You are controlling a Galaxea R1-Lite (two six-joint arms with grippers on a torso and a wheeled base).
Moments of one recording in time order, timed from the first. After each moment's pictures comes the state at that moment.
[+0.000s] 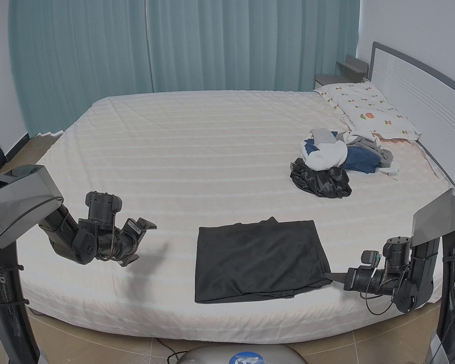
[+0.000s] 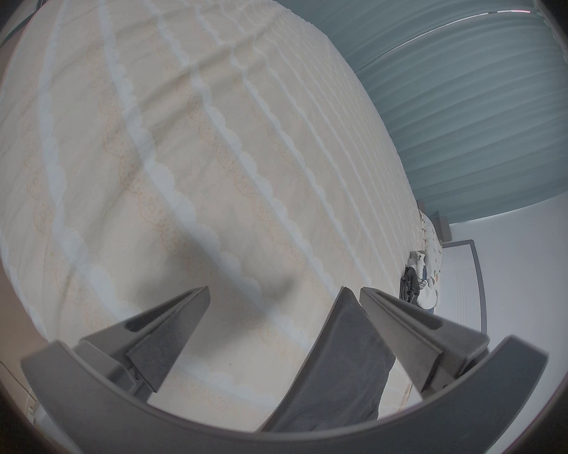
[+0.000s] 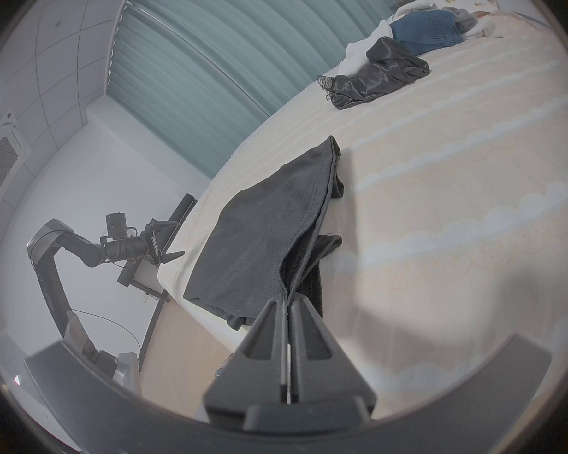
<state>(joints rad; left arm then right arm) -0.14 2.21 -0.88 -0.60 -0.16 -1.08 0.09 2.43 -0.32 -1.55 0.61 0.40</state>
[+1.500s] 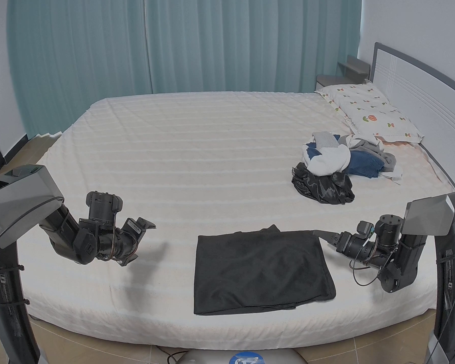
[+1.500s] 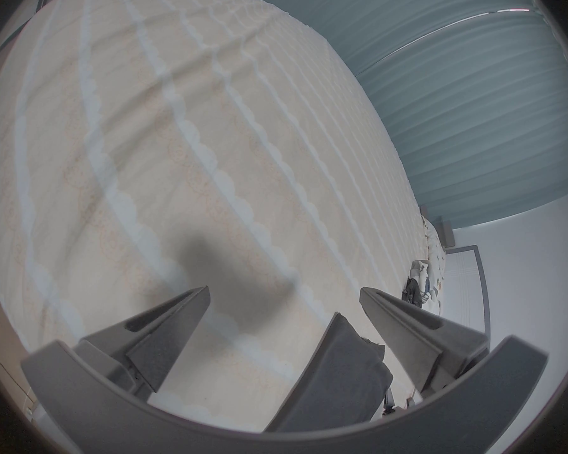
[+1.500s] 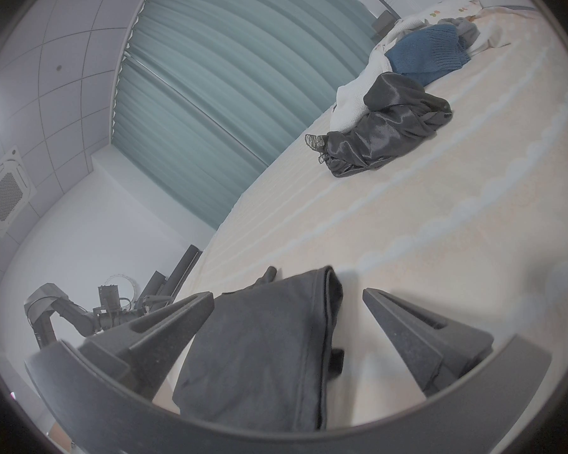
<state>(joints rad) -0.14 2.22 -0.88 -0.60 -0.13 -1.08 0.07 2.51 -0.67 -1.55 0.55 0.64</state>
